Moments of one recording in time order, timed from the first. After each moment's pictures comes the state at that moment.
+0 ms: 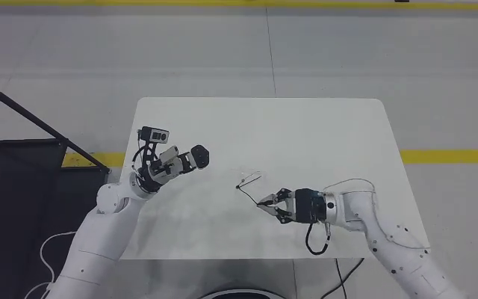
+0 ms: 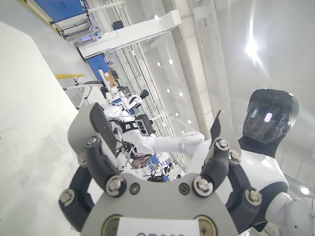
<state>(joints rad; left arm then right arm) 1.13 -1.10 -1.31 -1.38 -0.90 -0.60 -1.12 -0.99 -0.93 0.90 -1.57 -1.31 -0.98 -0.35</state>
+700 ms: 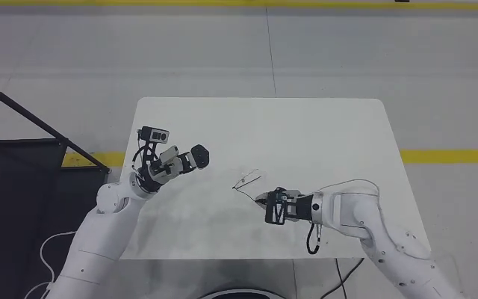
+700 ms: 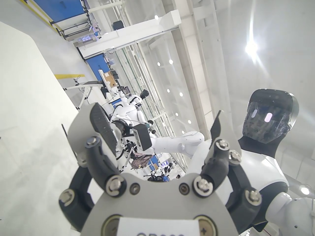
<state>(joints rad) 1.13 -1.10 -1.31 -1.38 -0.90 -0.60 -1.12 -1.01 -0.92 0.93 -1.85 -1.16 -0.79 0.46</state>
